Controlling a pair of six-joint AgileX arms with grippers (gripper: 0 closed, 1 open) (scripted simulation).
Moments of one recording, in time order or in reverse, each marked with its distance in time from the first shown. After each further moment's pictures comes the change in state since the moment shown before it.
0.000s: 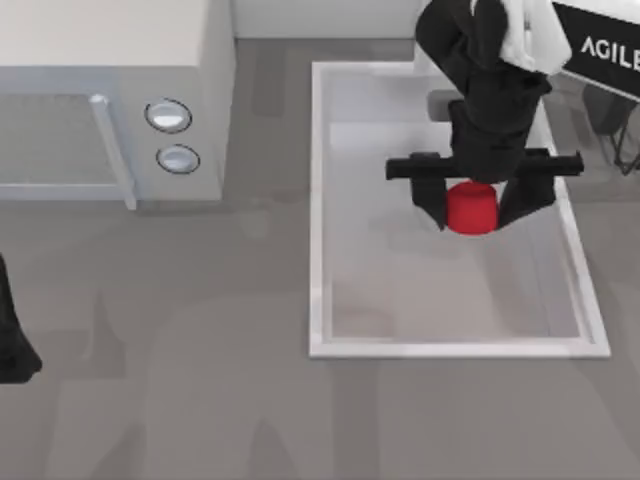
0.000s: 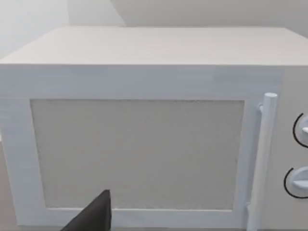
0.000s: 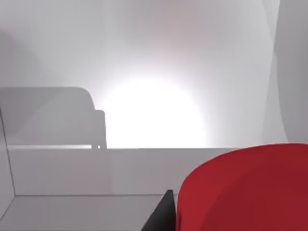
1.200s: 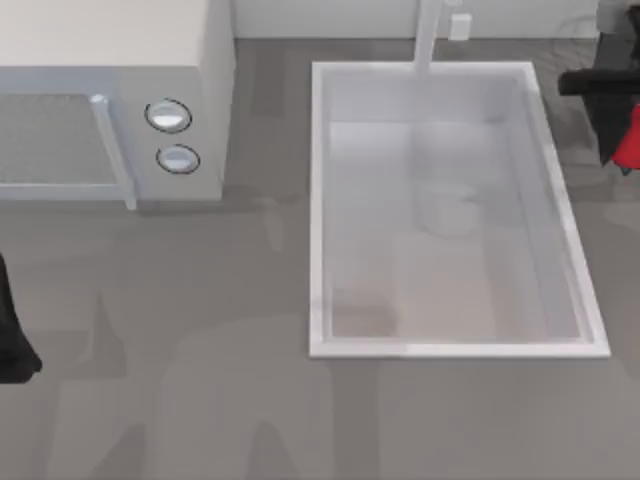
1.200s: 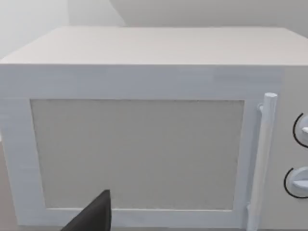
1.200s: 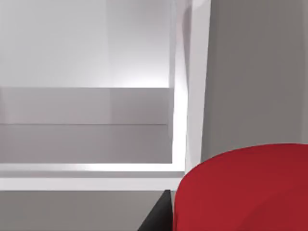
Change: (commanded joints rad) left arm 0.000 0.000 0.000 0.000 0.000 0.000; right arm -0.279 -0.229 0.056 -0.281 -0.014 -0.279
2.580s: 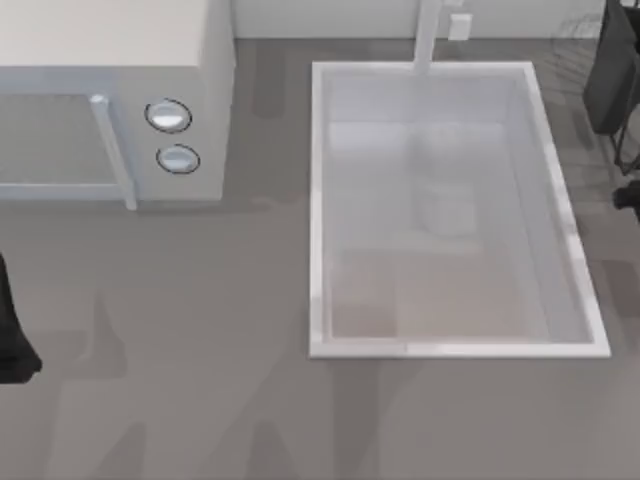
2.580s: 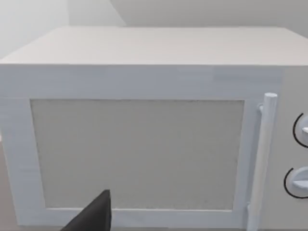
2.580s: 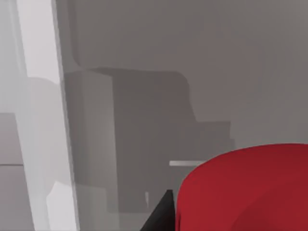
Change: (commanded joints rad) left arm 0.000 0.000 0.000 0.000 0.000 0.000; right arm -0.184 -0.035 -0.519 0.467 -0.009 -0.182
